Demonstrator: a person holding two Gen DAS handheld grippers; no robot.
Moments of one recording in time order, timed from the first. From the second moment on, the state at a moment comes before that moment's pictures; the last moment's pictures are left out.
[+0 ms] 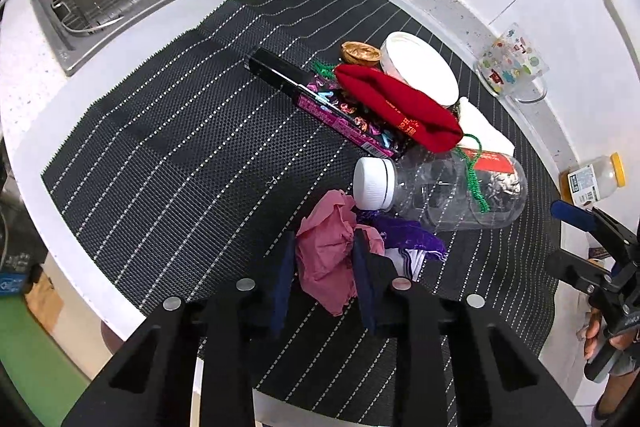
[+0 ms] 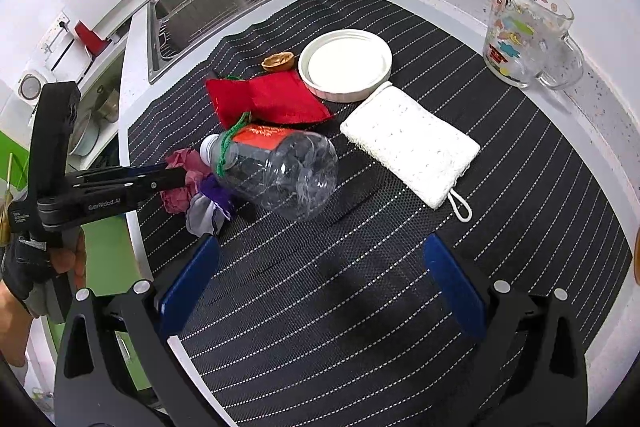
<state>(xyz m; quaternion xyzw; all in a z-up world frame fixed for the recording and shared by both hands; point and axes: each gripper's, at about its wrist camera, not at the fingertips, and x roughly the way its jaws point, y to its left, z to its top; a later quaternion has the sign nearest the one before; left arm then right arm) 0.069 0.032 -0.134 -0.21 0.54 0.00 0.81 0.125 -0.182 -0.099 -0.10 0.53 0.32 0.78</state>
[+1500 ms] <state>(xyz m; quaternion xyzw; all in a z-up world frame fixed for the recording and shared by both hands) 0.063 0.036 -0.071 -0.23 0.49 0.06 0.84 0.229 -0.164 -0.153 -0.33 0.49 0.44 0.67</state>
